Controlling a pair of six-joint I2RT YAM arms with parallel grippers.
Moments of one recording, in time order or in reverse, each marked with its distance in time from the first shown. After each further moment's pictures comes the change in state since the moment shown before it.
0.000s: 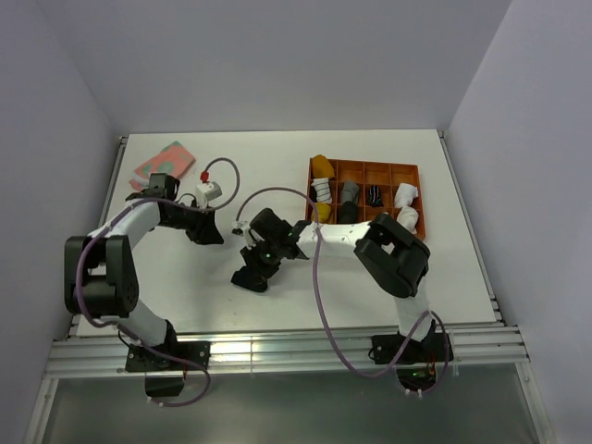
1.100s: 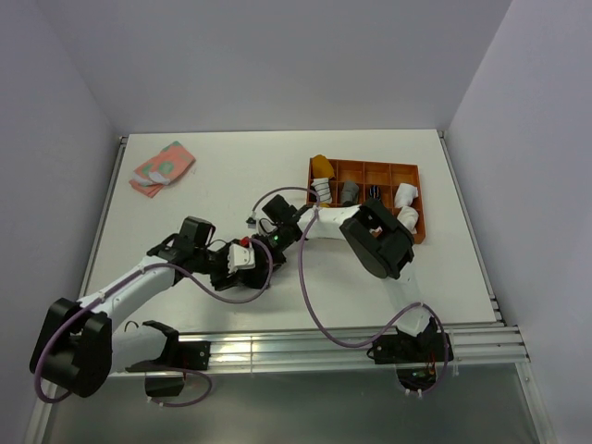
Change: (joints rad) left arm -0.395 -0.469 -0.462 0.292 -0.182 0.246; right arm -0.165 0.187 0.133 -0.109 -0.371 0.225
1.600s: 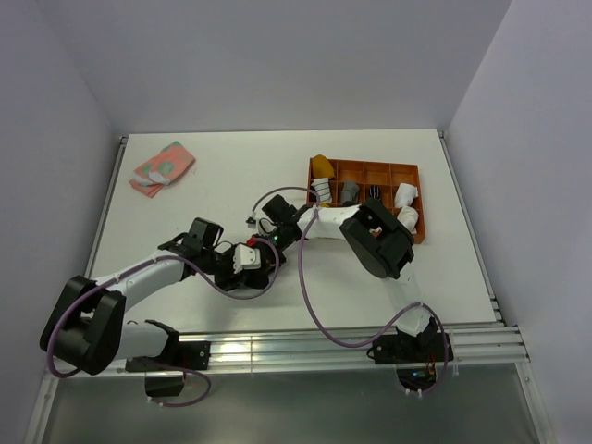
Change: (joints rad) left arm -0.035 0.126 0.001 0.046 -0.026 -0.032; right arm -0.003 0.005 0.006 -0.004 -0.006 -0.001
